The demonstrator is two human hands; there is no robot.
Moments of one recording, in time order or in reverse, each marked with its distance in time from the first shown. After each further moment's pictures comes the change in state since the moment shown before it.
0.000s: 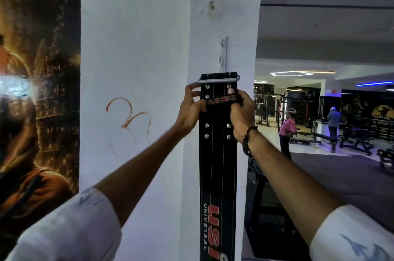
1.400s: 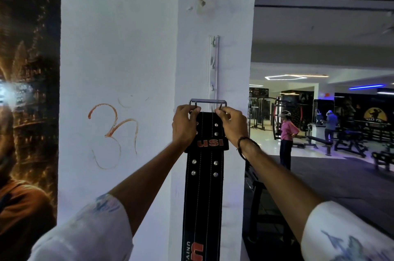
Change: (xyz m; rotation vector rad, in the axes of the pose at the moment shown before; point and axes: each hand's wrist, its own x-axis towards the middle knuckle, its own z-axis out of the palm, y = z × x) left_hand 0.067 -0.097 0.036 0.346 0.267 0.029; right_hand 0.067 0.087 -0.012 -0.525 -0.217 -0.162
